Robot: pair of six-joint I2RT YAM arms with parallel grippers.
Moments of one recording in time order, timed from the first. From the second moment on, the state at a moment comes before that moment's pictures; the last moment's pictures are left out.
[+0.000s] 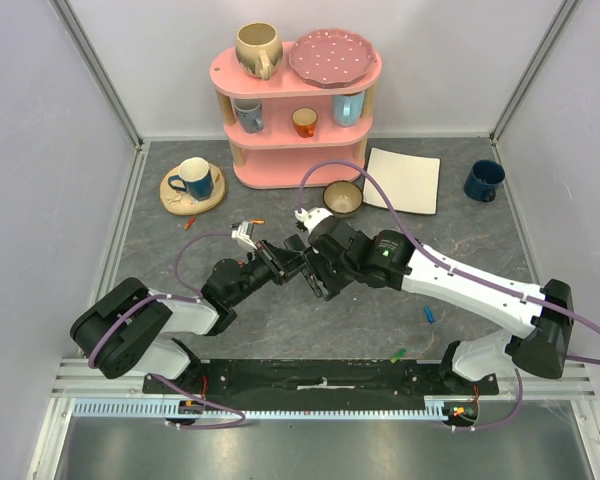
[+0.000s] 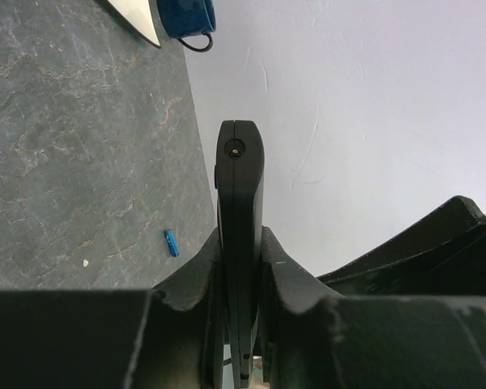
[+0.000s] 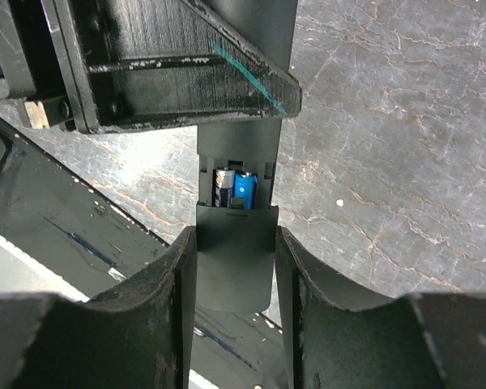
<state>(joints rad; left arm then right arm) -0.70 1.41 0.25 1.21 0.18 -1.36 1.06 1.40 1.31 -0.84 0.16 0.39</state>
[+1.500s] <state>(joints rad) -0.72 1.43 0.25 1.20 0.19 -1.37 1.06 1.42 1.24 -0.75 0.19 0.41</state>
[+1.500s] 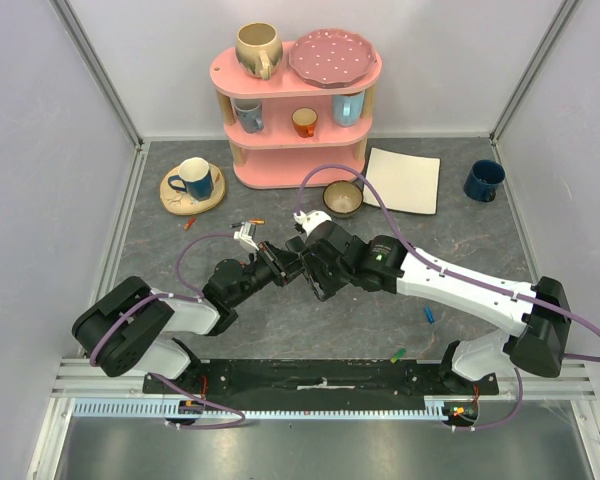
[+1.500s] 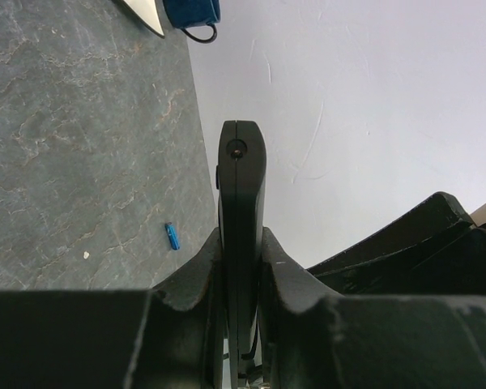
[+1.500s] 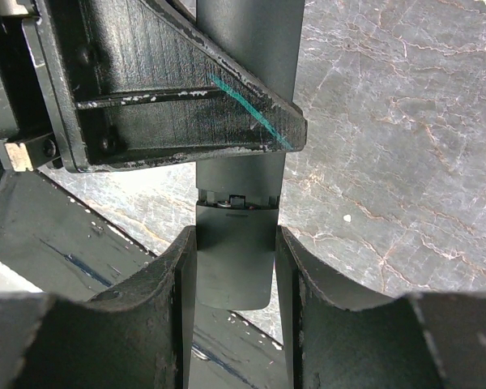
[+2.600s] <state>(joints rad) -0.72 1.42 0.26 1.16 0.19 -1.37 1.06 1.41 1.21 -0.71 0.19 0.44</state>
